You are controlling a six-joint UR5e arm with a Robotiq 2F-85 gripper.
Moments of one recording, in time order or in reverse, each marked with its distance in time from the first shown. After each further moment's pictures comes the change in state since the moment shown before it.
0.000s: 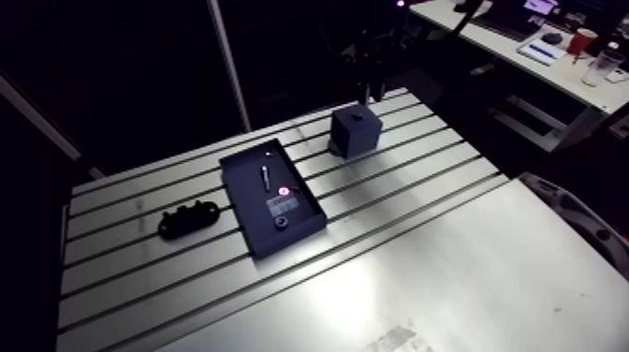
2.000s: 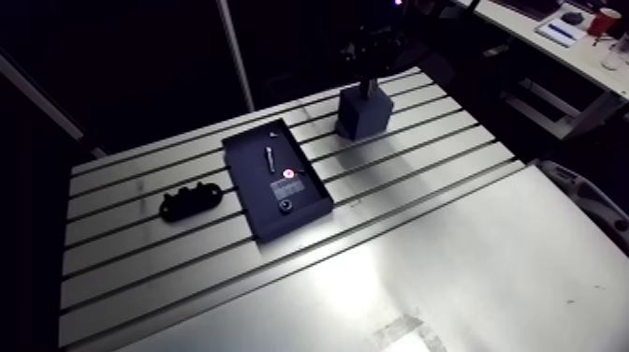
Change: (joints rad) arm 0.021 0.065 0.016 -0.107 0.014 -0.005
